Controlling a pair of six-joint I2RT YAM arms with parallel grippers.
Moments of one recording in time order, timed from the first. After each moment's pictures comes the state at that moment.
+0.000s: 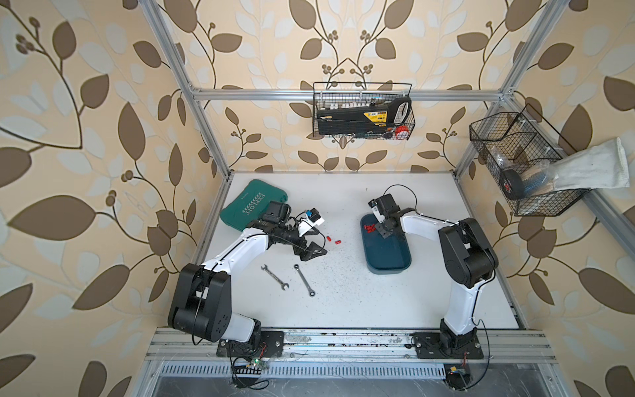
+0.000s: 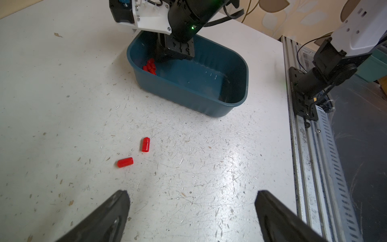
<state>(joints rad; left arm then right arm) -0.31 1.44 0.93 -0.48 0.87 0.61 0.36 1.96 1.23 -0.37 0.35 -0.24</state>
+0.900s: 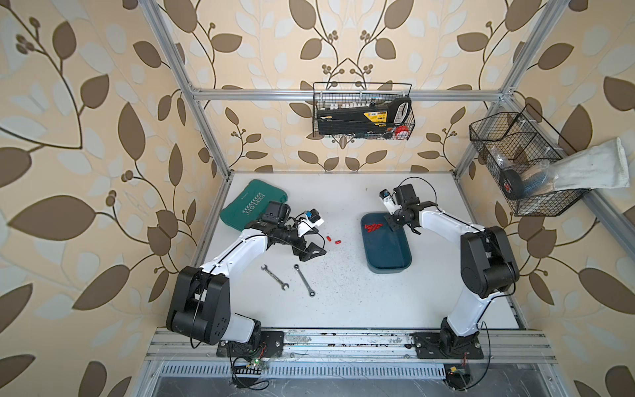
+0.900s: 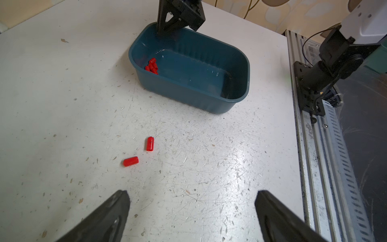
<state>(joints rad) -0.31 1.42 0.93 -0.49 0.85 0.64 0.23 1.78 1.23 -0.45 0.01 -0.29</state>
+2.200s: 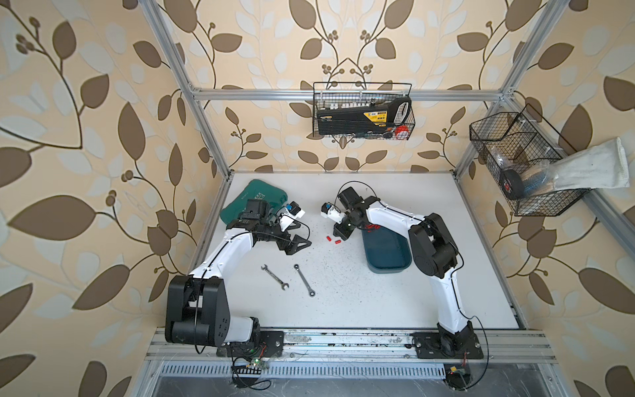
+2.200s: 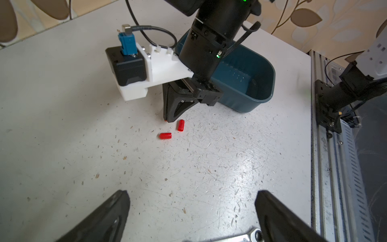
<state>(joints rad) -0.11 1.38 0.94 -0.56 0.88 0.65 0.58 2.23 1.73 -0.67 -0.28 -0.30</state>
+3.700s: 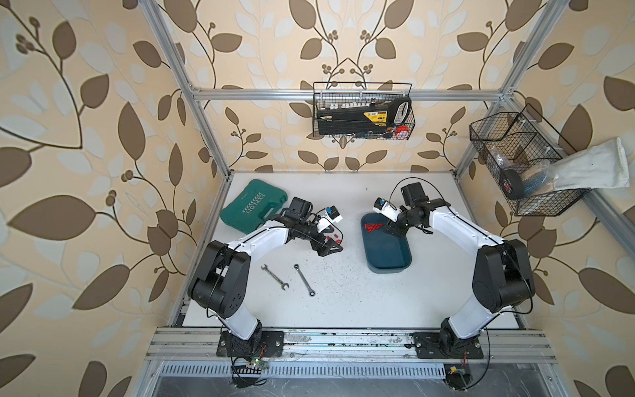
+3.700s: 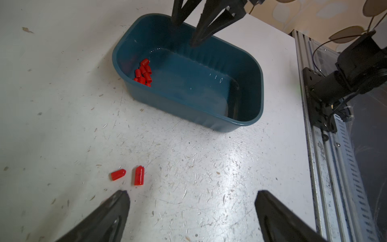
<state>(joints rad) -0.48 1.64 1.04 -0.31 0.75 0.42 0.22 1.70 1.24 -0.64 -0.22 -0.70</state>
